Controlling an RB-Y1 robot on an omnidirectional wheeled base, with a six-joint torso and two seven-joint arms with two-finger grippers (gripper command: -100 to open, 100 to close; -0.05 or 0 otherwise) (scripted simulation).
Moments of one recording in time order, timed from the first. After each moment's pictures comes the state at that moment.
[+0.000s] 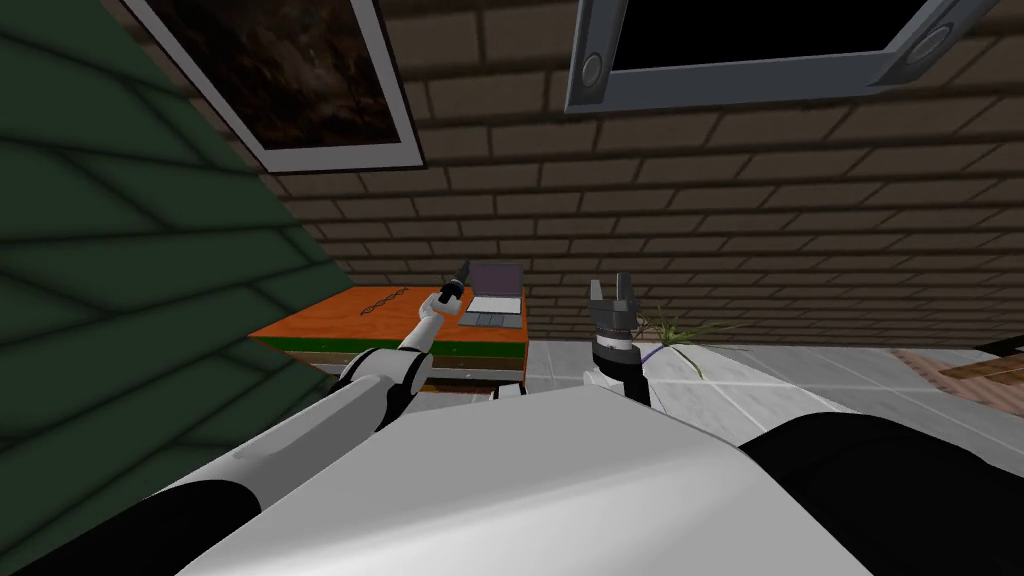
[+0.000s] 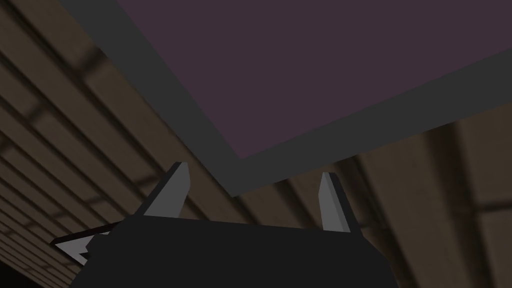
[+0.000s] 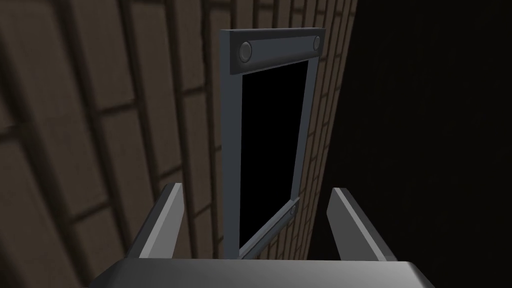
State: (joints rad) left arm -0.82 0.27 -0.02 -0.78 -0.16 -0.21 -0.09; right arm 0.55 0.04 -0.02 -2.33 0.07 -0.64 -0.14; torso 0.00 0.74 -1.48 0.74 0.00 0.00
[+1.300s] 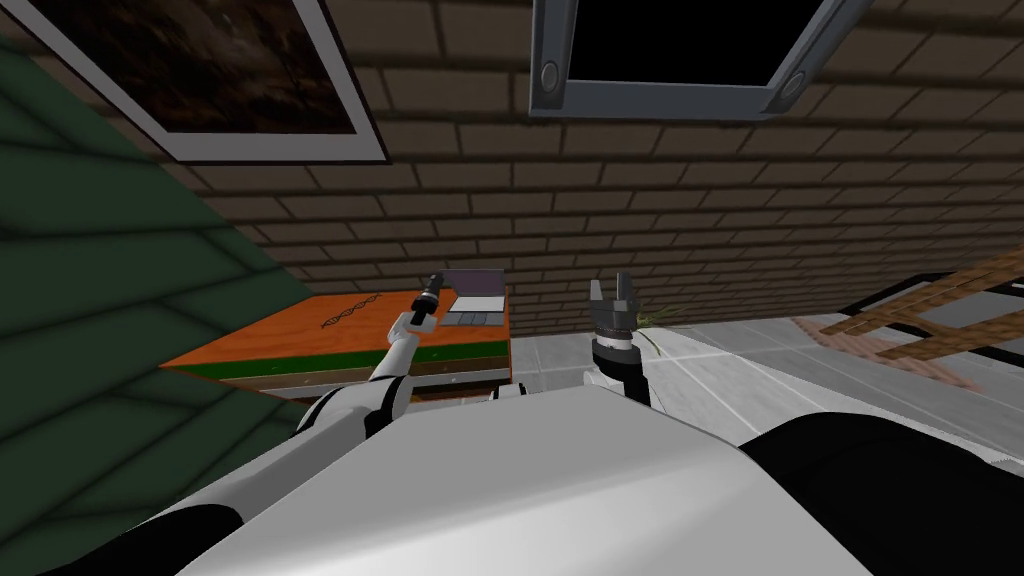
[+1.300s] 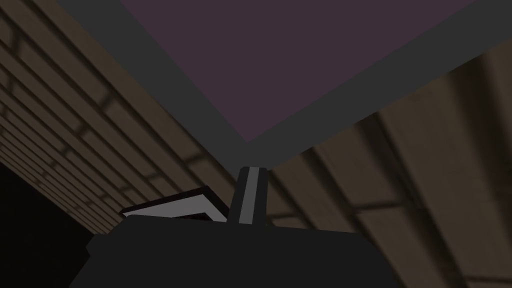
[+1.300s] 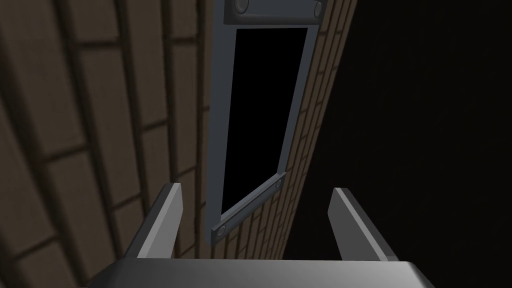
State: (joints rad) left arm -0.59 0.34 0.20 -0.91 -0.39 -0.46 -0.01; right arm 0.55 0.04 -0.02 -2.33 0.07 -0.64 -0.14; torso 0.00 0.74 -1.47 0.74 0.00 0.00
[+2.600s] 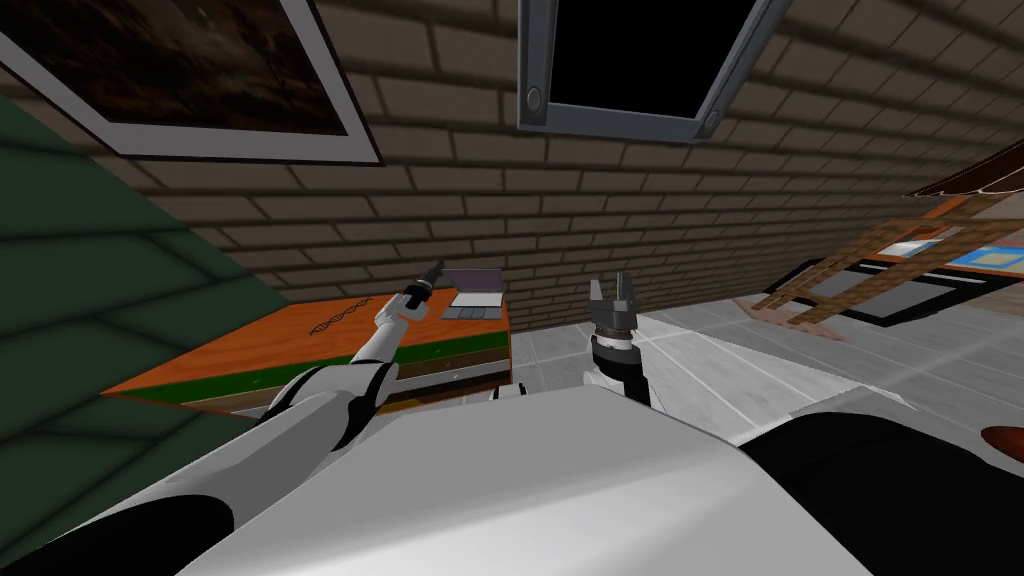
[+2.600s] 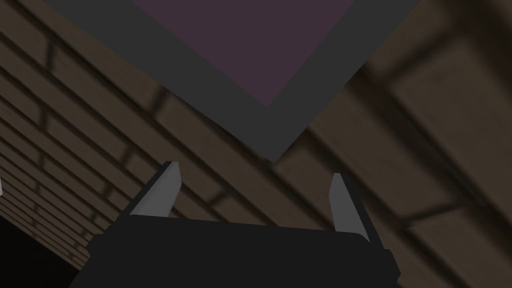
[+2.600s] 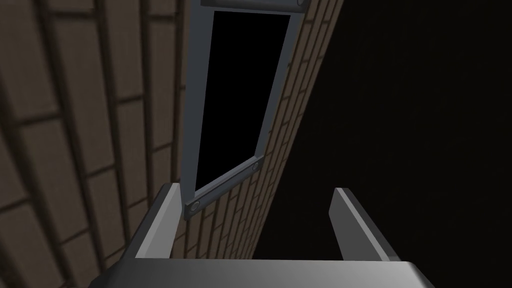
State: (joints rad) left arm -0.71 0.50 0.04 -0.88 -0.51 -0.26 0.06; right arm 0.55 0.04 -0.02 -2.33 0.07 -0.64 -0.14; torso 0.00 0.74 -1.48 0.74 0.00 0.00
